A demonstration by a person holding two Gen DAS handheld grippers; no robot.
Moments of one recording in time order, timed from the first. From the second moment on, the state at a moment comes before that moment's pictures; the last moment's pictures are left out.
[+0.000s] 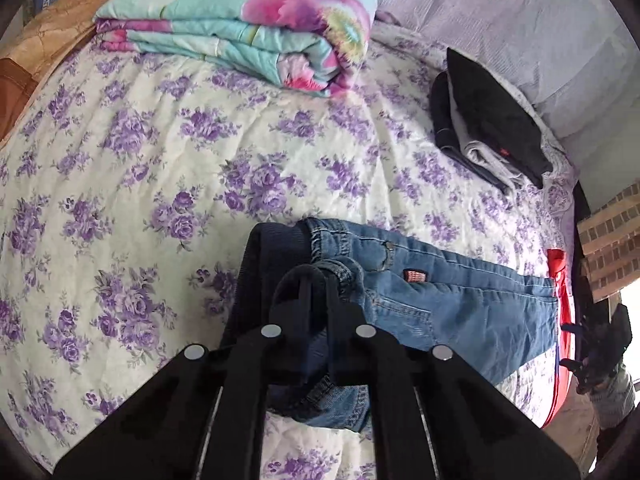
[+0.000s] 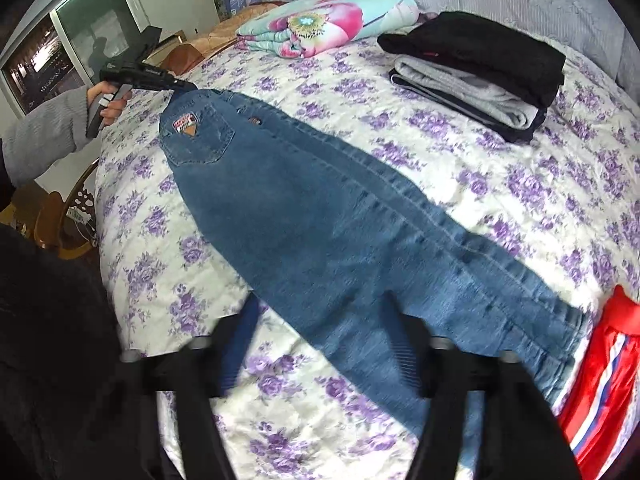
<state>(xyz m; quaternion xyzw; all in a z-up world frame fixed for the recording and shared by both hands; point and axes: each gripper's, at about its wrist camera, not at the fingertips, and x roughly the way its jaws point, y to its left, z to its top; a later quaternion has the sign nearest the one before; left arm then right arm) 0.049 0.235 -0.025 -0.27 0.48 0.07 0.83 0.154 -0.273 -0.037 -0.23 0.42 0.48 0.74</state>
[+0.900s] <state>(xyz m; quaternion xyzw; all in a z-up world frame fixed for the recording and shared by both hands) 0.000 0.223 -0.027 -0.34 0.42 0.08 0.83 0.215 -0.243 -0.078 -0.30 0.48 0.50 0.66</state>
